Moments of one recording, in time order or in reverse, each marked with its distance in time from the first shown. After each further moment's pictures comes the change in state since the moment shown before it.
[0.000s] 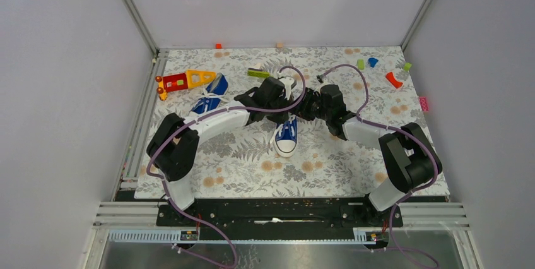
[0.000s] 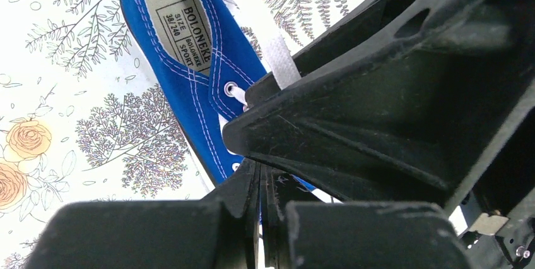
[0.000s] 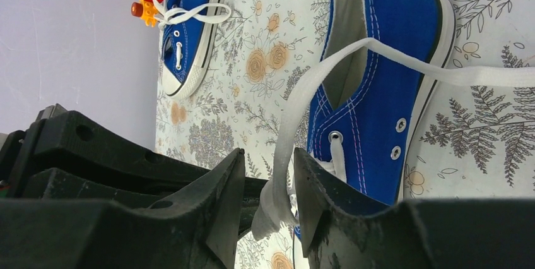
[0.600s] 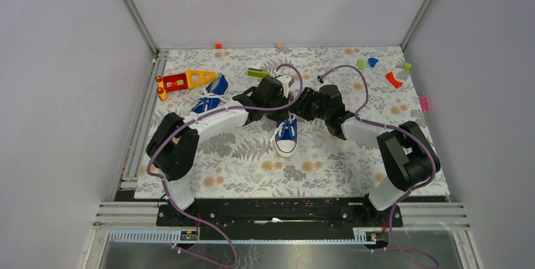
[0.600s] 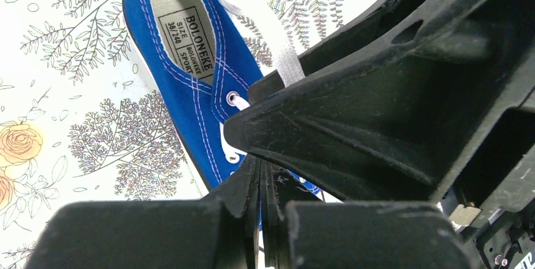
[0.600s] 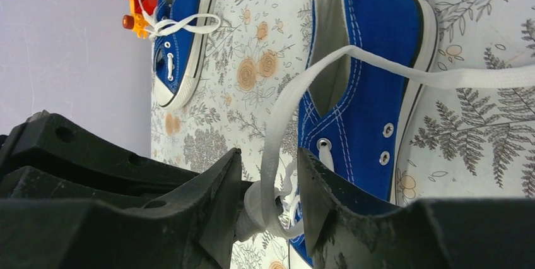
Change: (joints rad) left arm 0.018 0.000 -0.014 0.047 0.018 -0.055; right arm 0.002 0.019 0.004 0.012 0.035 0.016
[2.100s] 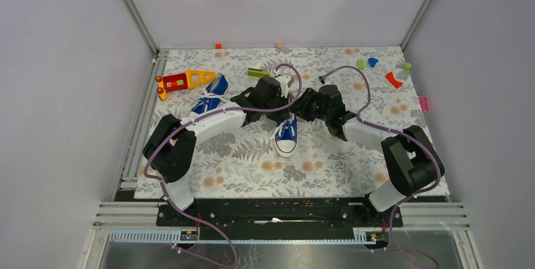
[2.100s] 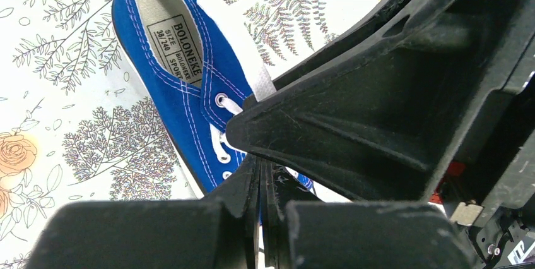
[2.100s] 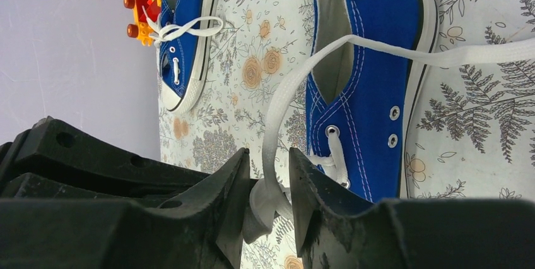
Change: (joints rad) left arm 0.005 -0.028 -0.033 0.046 0.040 0.016; right arm 0.019 -0.048 0.004 -0.075 0.047 0.056
